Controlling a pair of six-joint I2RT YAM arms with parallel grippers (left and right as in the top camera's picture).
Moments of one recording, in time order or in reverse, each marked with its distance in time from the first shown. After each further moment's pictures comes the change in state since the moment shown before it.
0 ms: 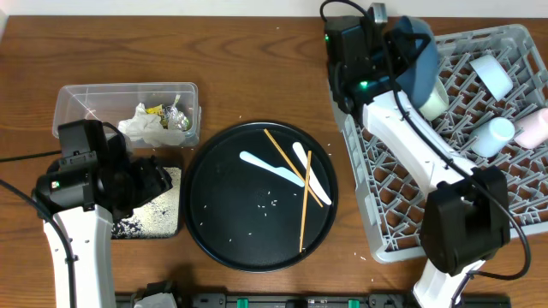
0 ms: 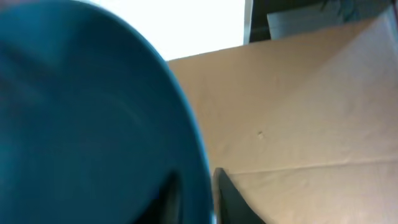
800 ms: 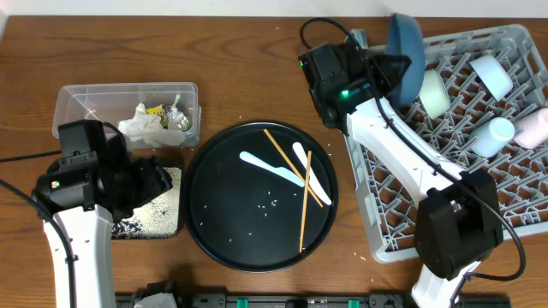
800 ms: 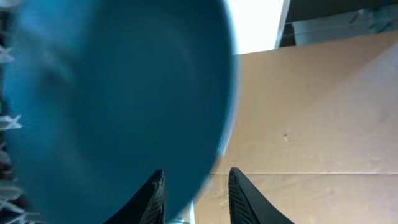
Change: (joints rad) left arm 0.000 0.000 0.000 0.000 0.000 0.000; right arm 0.078 0.000 0.000 -0.442 -0.064 0.407
